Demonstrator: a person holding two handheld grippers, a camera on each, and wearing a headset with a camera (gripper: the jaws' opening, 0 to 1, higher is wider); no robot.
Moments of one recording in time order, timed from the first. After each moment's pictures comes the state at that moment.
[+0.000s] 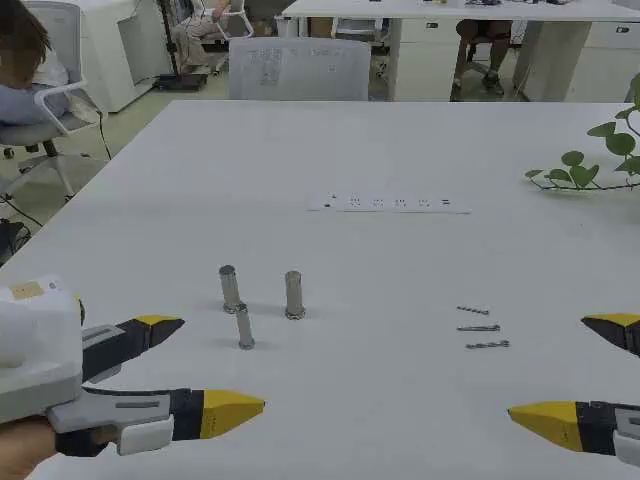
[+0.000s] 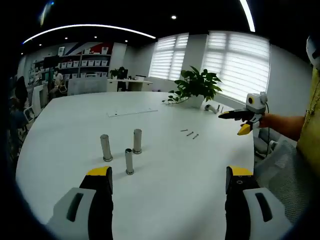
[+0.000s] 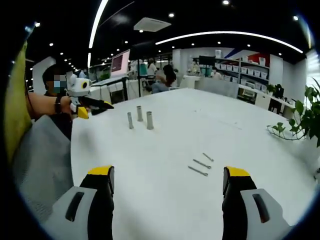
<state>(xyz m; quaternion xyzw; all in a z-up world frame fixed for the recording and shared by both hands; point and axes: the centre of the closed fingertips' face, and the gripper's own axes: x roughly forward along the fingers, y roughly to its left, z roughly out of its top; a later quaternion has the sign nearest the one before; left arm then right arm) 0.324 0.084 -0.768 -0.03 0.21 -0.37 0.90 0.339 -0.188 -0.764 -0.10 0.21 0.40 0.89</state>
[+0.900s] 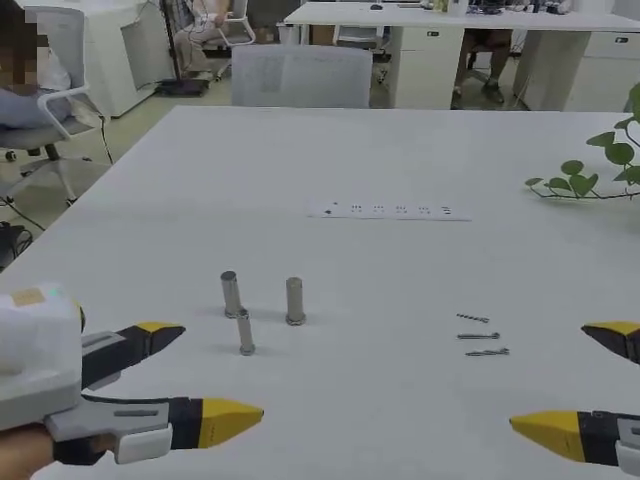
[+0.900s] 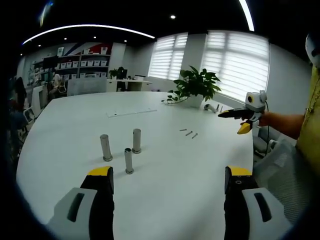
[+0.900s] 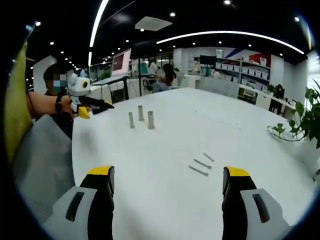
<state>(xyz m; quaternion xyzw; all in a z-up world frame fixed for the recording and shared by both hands) 0.321 0.085 -0.767 -0.02 0.21 -0.37 0.90 0.339 -0.186 -0.762 -0.10 0.21 0.40 0.88</state>
